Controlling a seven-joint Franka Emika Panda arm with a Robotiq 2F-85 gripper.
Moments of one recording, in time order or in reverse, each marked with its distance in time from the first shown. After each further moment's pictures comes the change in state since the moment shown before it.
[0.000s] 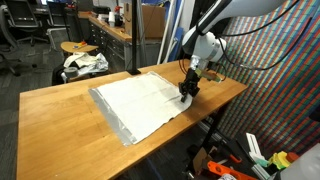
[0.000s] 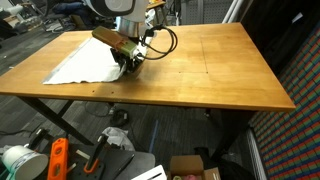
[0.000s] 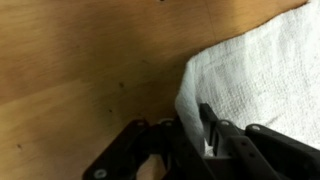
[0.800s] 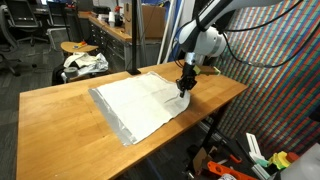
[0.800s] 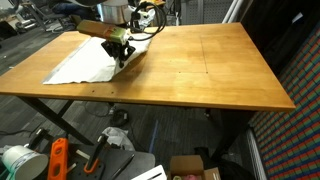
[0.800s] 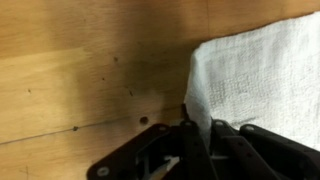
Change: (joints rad) arm 0.081 -0.128 0.011 -0.092 -0.169 0.124 0.047
